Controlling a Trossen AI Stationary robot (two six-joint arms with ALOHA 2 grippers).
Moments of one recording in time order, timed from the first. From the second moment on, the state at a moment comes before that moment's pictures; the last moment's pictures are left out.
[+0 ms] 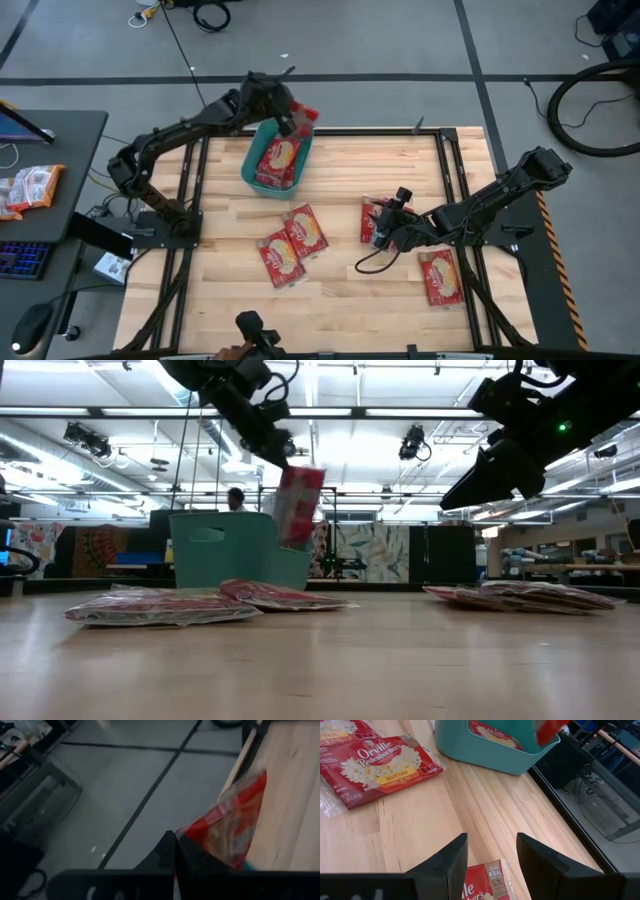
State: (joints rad) left arm 0.66 1.57 1.35 -0.26 -0.17 0.38; right arm 0.37 1.27 0.54 -0.08 0.91 0.23
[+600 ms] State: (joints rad) left arm 0.69 1.59 1.35 -0.36 -0.24 0.34; right arm 0.38 1.27 0.54 -0.05 0.89 0.22
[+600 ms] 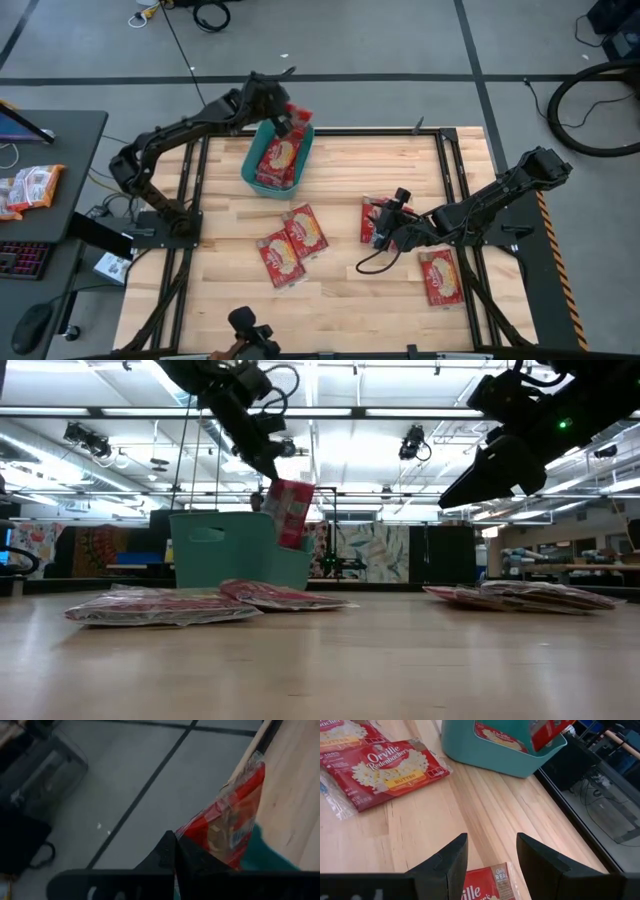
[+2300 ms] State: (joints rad) left arm 0.26 1.58 1.35 -0.88 -0.33 0.17; right arm 0.38 1.27 0.54 -0.02 0.81 0.21
